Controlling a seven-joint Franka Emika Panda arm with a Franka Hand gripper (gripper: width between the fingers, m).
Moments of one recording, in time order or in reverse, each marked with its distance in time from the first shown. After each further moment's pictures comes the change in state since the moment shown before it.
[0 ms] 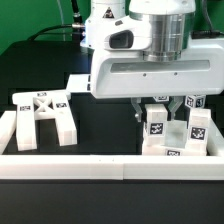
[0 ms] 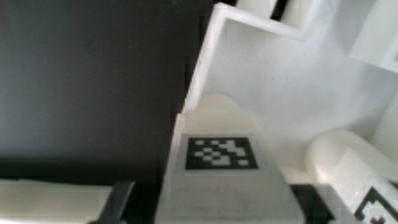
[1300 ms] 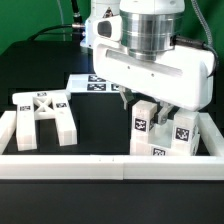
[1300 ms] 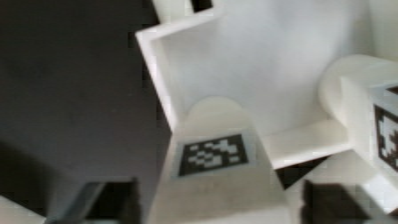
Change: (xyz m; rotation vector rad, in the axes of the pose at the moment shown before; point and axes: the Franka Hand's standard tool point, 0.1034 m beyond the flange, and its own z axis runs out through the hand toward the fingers) arm -0.012 0.014 0.000 -0.024 -0.024 0.776
